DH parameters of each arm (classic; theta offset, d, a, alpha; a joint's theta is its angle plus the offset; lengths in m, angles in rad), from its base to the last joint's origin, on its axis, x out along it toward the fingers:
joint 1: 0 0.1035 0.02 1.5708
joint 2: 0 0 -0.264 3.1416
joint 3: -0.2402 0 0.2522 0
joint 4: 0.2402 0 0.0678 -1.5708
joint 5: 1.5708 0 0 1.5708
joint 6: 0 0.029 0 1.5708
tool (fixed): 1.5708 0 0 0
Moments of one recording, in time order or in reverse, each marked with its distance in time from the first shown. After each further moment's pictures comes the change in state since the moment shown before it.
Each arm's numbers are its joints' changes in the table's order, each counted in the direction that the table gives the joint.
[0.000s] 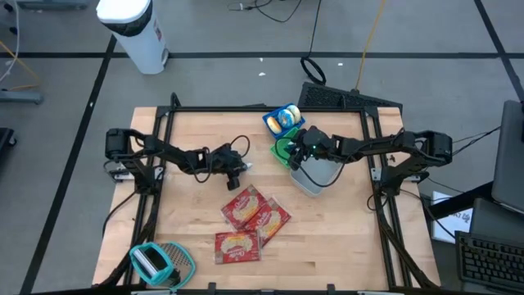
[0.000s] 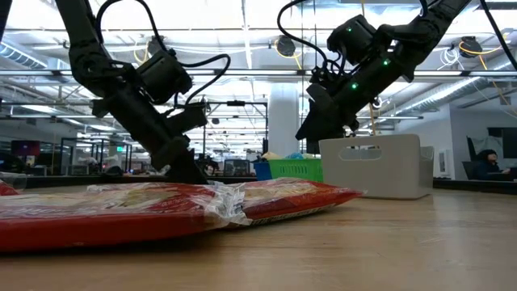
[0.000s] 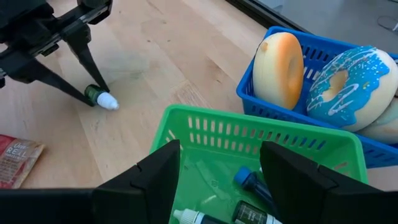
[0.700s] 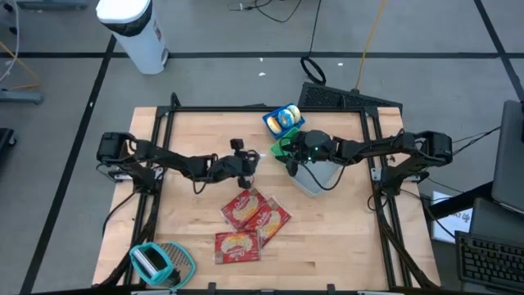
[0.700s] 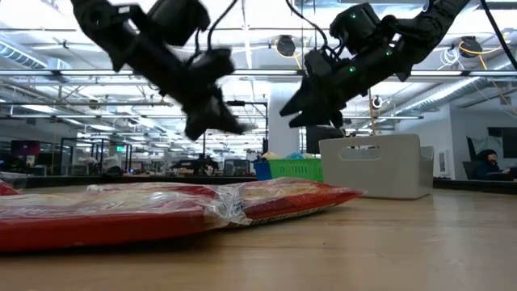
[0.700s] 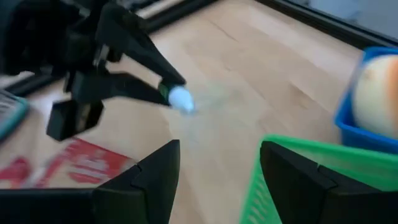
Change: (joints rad) left arm -0.207 0.066 -0.217 0.062 -0.456 0.414; right arm 0.039 0.000 0.000 -0.153 -0.209 0.106
